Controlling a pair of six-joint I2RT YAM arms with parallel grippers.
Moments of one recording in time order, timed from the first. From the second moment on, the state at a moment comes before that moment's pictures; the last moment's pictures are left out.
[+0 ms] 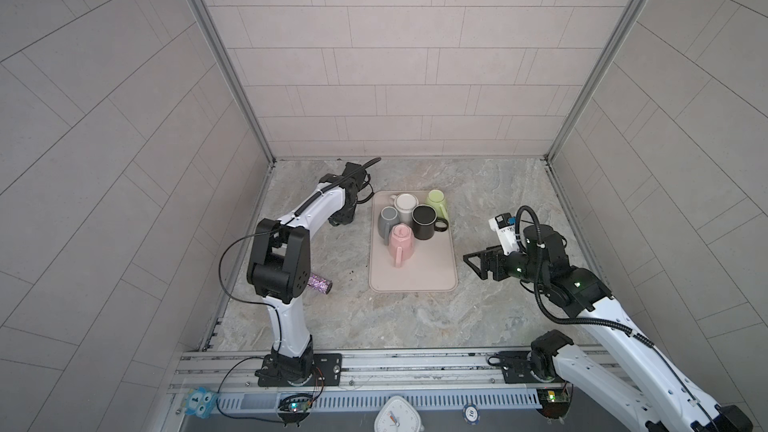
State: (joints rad) left arm -0.28 1.88 1.49 -0.95 -0.49 -0.09; right arm 0.36 0.76 0.70 -0.58 -0.33 0.29
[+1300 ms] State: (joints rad) left arm -0.32 1.91 1.54 -0.97 -0.56 -0.12; right arm 0.36 0.76 0.70 -0.58 -0.32 0.29
